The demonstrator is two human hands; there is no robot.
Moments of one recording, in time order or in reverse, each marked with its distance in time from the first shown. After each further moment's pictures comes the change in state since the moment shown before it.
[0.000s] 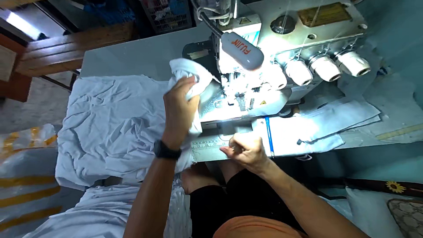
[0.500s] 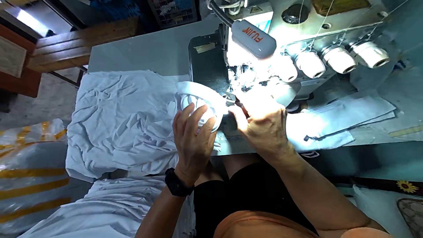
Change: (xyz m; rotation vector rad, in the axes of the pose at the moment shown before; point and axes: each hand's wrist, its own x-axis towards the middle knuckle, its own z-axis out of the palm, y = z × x) left_hand -0.082 0.015 0.016 0.228 0.320 0.276; right_hand 0.074 -0.062 -0.019 -0.492 0.068 -0.003
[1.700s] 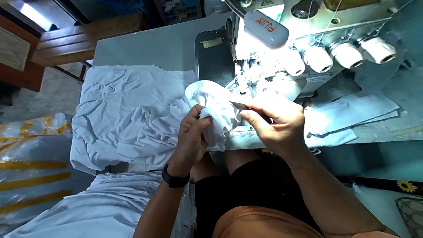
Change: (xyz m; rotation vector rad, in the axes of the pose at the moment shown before) left_hand 0.016 0.007 -0.024 -1.483 -0.193 -0.941; right_hand -0.008 0.015 -0.021 0.603 -0.001 -0.112
